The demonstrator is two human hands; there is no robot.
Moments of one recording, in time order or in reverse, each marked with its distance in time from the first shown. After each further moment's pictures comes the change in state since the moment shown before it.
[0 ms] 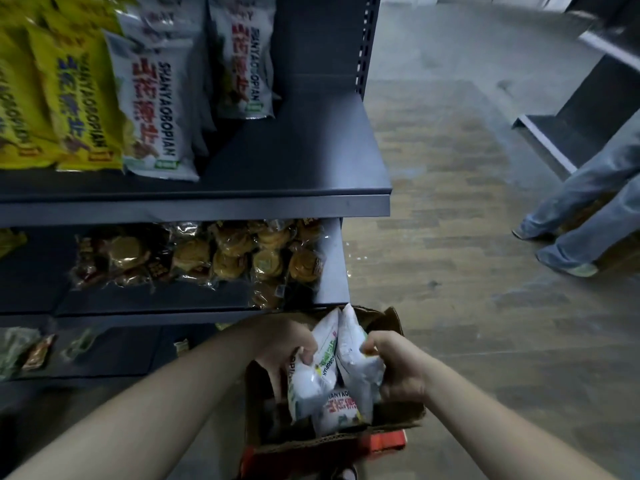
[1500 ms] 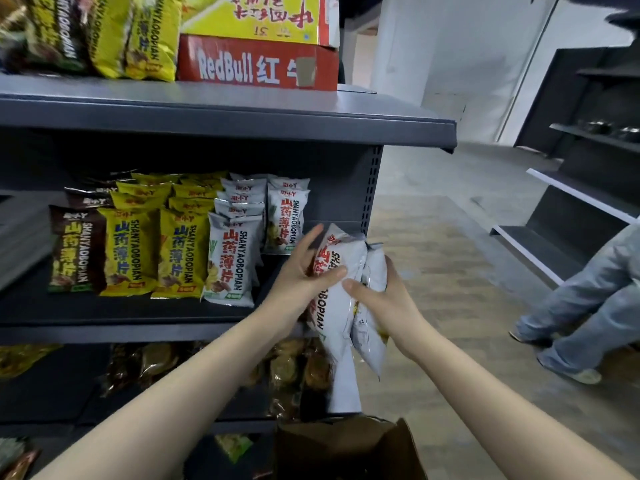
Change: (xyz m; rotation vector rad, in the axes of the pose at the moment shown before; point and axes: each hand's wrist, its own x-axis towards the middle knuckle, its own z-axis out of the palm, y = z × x) left_hand -0.146 0.170 -0.128 -0.416 0.253 1.008; right_hand -0.167 -0.145 0.164 -0.513 0.298 -1.235
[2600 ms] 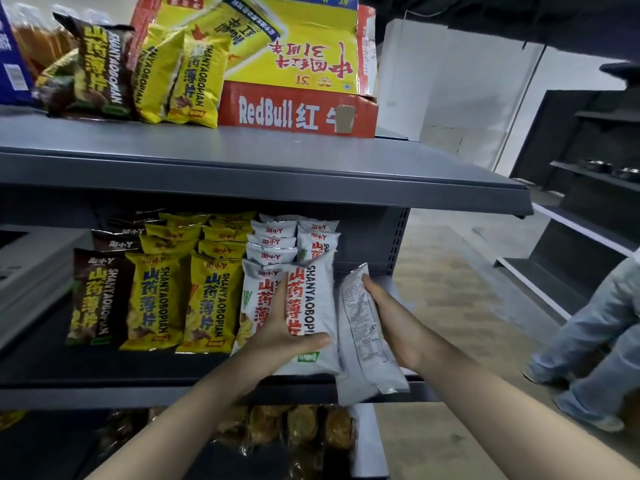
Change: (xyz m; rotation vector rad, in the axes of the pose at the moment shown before) left_hand 0.018 -0.018 -0.111 0.153 -0.027 -0.144; right_hand 0.080 -0.028 0.056 0.438 -0.323 0.430
